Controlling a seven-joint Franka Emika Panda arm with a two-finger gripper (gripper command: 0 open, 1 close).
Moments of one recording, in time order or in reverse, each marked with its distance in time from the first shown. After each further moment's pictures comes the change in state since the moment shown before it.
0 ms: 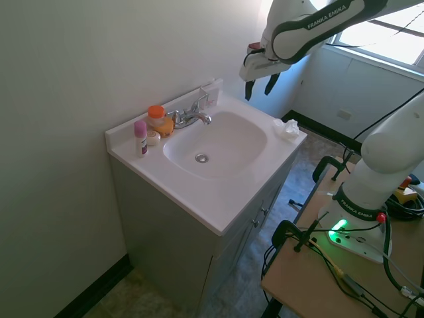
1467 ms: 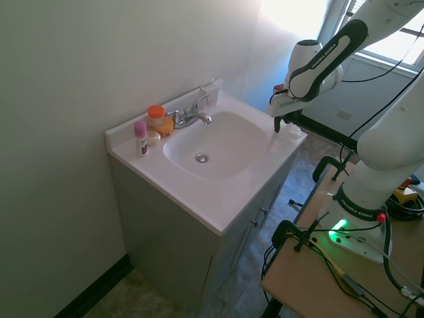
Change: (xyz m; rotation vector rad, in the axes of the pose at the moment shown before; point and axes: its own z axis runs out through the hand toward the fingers) arm 0.025 0.094 0.129 -0.107 -0.090 0.059
